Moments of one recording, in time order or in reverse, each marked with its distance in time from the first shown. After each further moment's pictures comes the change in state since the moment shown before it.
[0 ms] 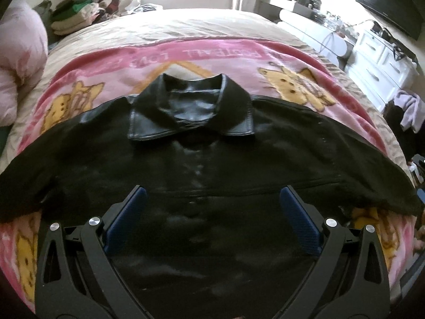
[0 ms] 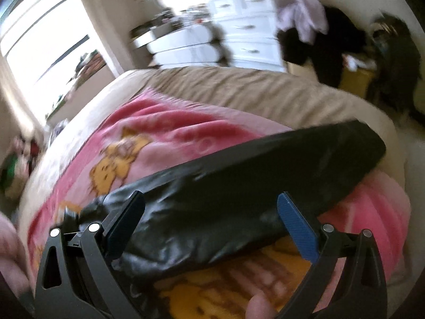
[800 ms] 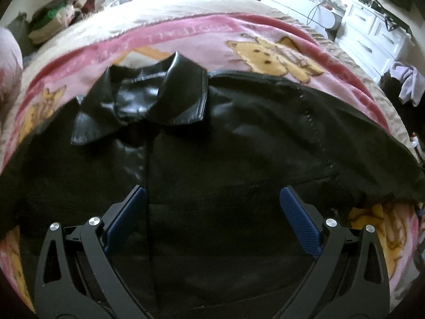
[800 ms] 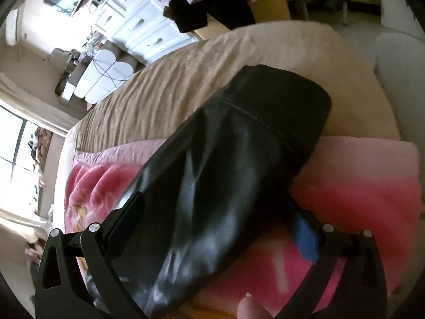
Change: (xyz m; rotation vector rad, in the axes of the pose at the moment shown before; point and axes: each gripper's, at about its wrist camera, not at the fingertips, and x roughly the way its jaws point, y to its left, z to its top) left arm 0.051 -0.052 0.002 0.079 0.107 -0.027; right arm 0.059 -0.157 0.022 0.535 0.076 -0.069
